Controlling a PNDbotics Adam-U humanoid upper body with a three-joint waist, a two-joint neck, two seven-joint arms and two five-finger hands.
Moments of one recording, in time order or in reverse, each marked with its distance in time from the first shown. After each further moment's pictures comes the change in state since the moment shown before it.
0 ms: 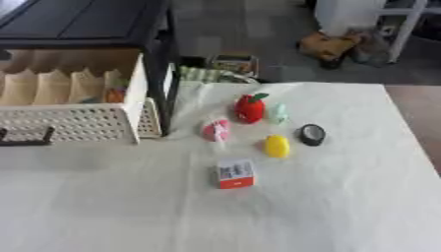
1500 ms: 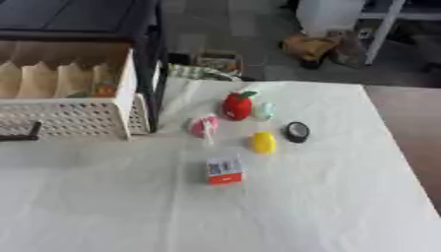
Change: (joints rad) left arm 0.037 -0.404 -0.031 0.000 0.362 -0.377 0.432; right arm -0.189 -0.296 0.081 0.006 0.175 0.191 0.112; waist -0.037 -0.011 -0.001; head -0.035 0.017
